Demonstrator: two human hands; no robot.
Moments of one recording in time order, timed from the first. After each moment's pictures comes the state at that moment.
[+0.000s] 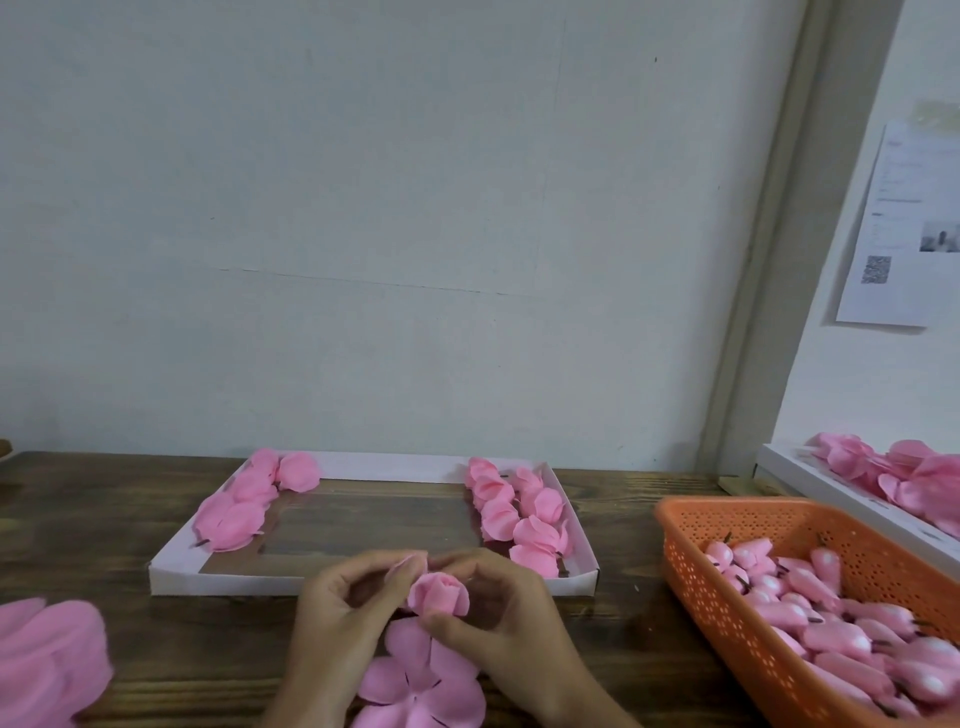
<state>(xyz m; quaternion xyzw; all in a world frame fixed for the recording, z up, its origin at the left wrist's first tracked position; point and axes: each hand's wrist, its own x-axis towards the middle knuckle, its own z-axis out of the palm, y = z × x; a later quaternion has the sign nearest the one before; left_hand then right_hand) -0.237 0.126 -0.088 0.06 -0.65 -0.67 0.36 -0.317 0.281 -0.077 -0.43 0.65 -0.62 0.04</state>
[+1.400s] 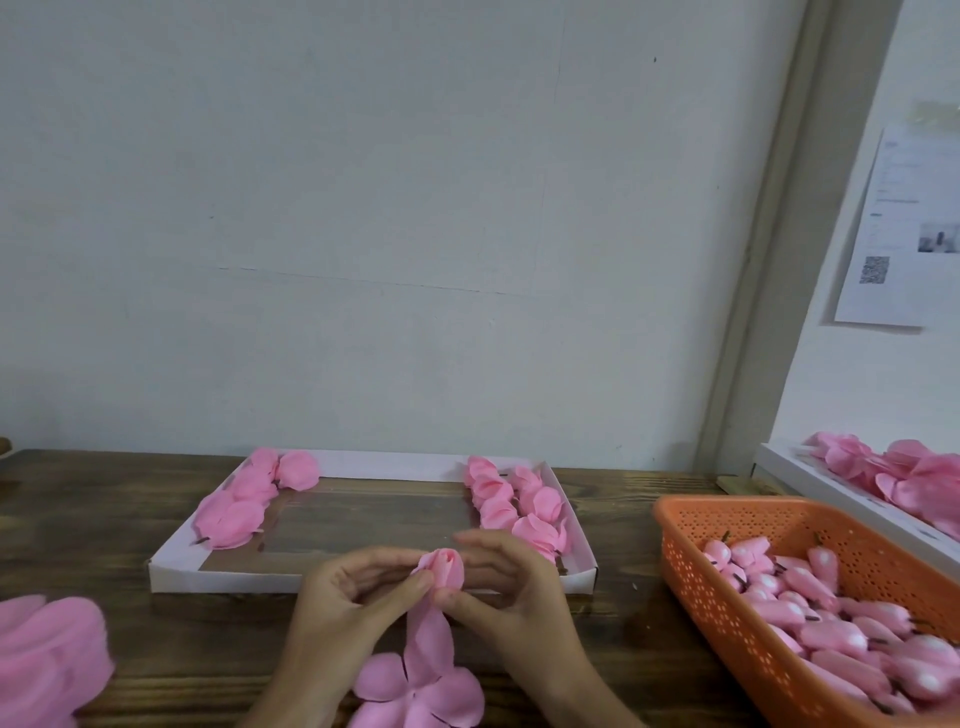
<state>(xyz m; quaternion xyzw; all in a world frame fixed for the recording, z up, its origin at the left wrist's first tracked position) -0.241 0.120 -0.087 0.01 -0.65 -0.69 0.32 -0.325 0.283 -0.081 -0.37 0.64 -0.67 0.06</state>
